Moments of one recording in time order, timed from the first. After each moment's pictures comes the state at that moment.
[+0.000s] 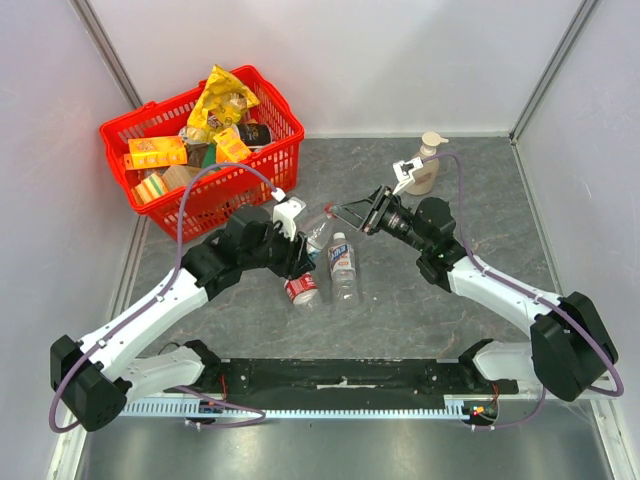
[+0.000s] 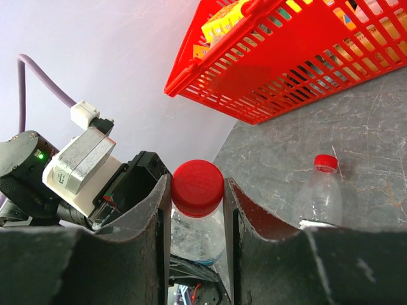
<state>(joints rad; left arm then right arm) -0.68 1.06 0.91 -0.46 0.24 -0.16 0.58 1.29 0.73 0.64 -0.38 0.97</state>
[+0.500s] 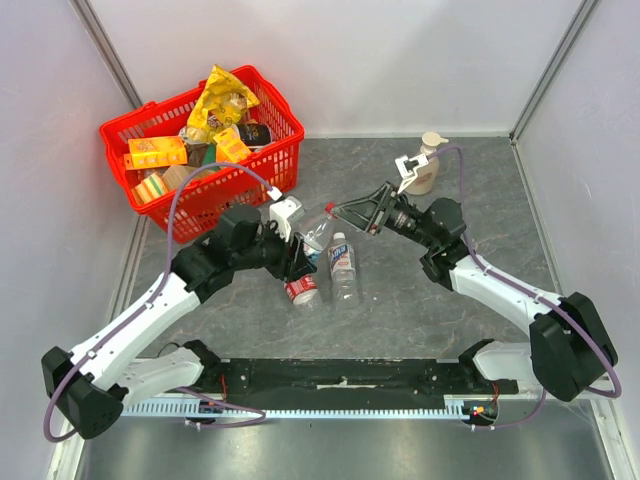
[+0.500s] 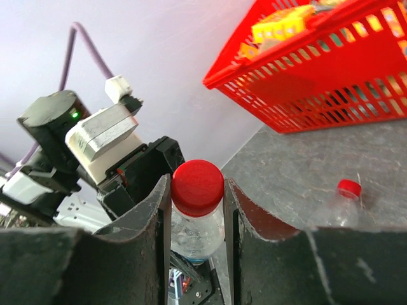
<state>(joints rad) -0.68 1.02 0.94 -0.49 0.34 -0.16 0.54 1.29 0.73 0.78 -0.55 0.93</state>
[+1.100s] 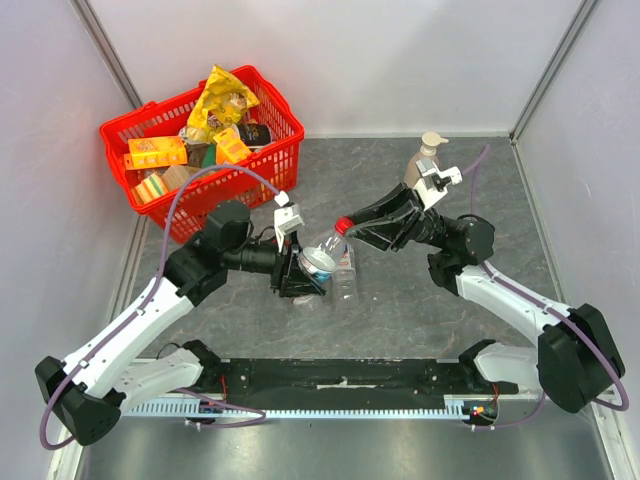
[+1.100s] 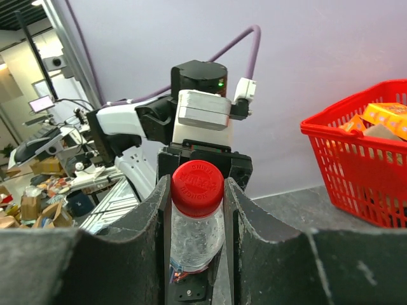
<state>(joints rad) -0.67 0.97 0.96 -0.40 0.84 -0.16 0.53 1.23 0.69 1.29 -0.84 0.95</state>
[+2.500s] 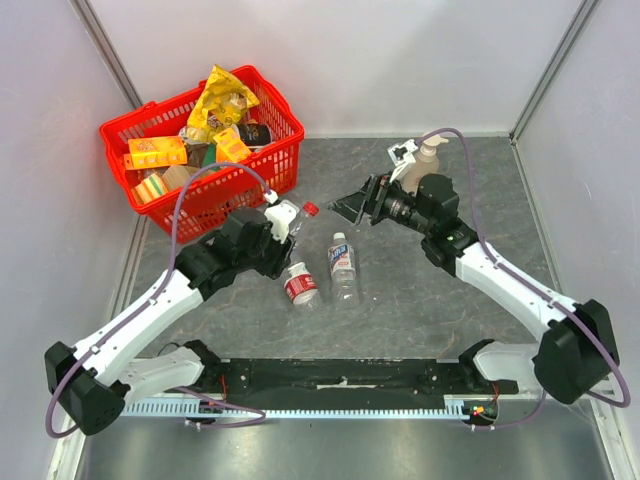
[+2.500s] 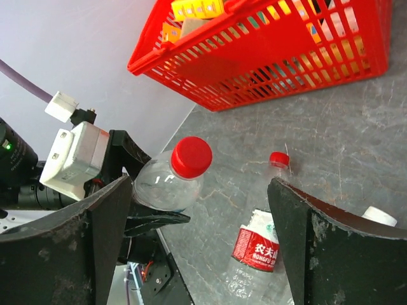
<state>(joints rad) -0.68 1.02 0.95 -0.63 -0.02 0.02 0.54 1.26 0.92 0.29 -0.45 0.69</state>
